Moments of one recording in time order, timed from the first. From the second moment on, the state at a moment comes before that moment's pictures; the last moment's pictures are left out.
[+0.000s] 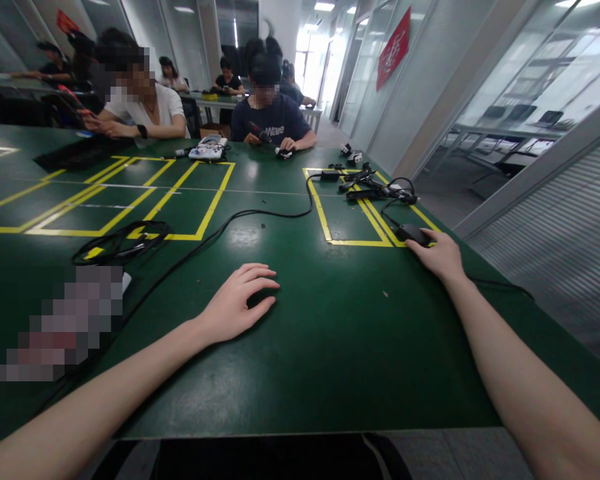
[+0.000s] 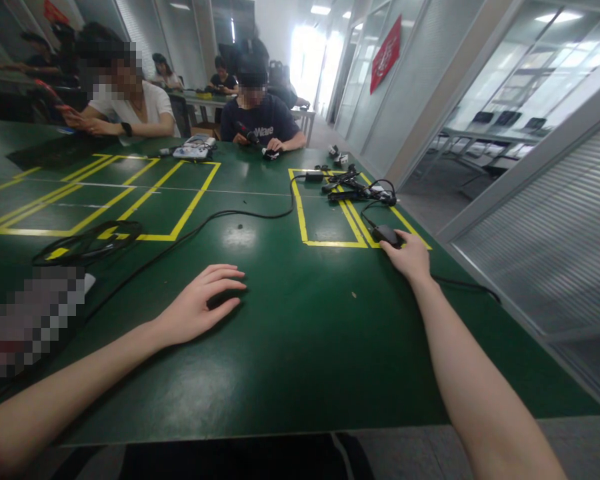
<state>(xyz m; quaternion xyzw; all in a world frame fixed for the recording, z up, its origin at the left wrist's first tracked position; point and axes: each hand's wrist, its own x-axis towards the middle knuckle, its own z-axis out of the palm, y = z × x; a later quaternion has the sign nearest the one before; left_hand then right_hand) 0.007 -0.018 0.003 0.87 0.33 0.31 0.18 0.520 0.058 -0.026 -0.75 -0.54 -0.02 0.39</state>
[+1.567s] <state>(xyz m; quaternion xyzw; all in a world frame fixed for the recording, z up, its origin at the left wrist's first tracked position) 0.006 -0.018 0.004 0.88 0.32 0.30 0.20 0.500 0.045 0.000 -0.77 -0.50 -0.03 0.40</state>
